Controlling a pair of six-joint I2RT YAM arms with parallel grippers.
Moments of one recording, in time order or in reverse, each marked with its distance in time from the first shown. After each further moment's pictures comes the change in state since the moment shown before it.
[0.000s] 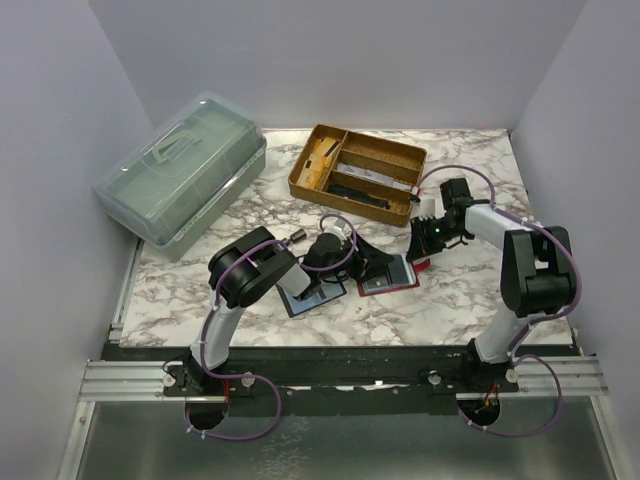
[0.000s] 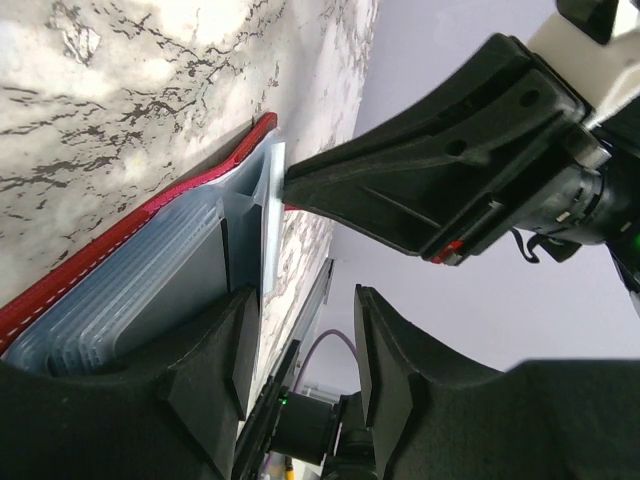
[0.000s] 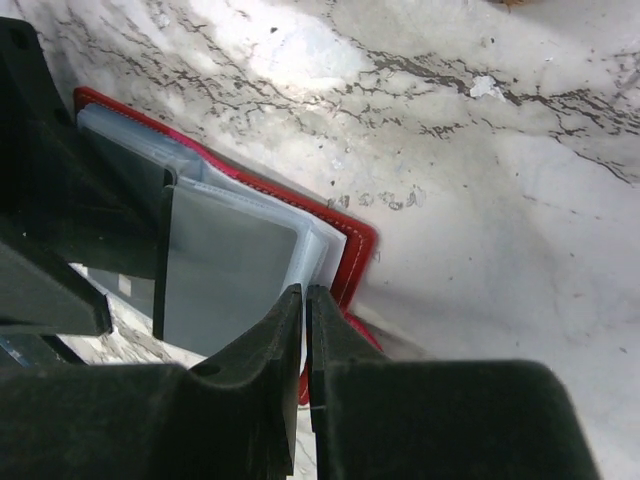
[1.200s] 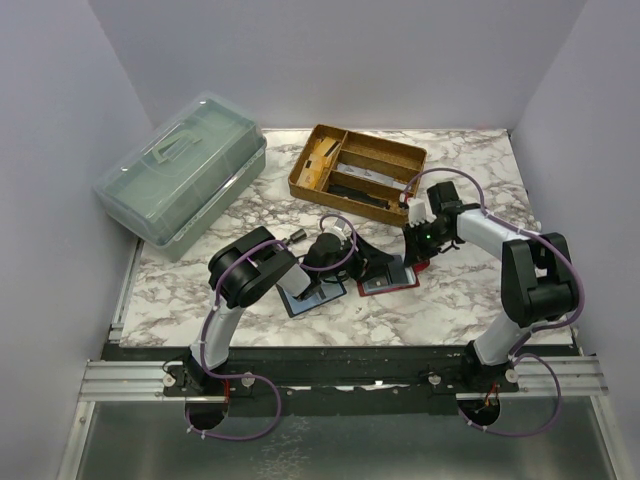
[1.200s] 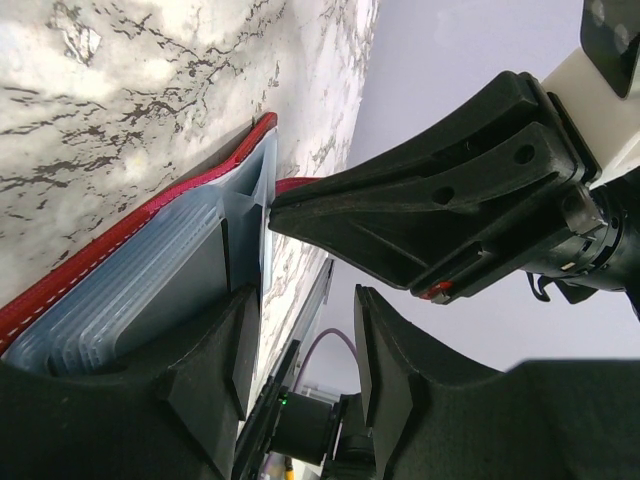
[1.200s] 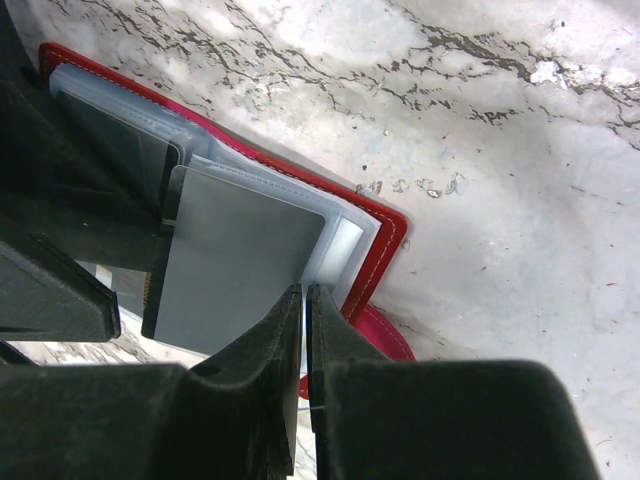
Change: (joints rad) left arm 0.000 0.000 0.000 -0.001 0.000 -0.001; right arm 0.098 -0.078 -0.045 0.007 0.139 -0.026
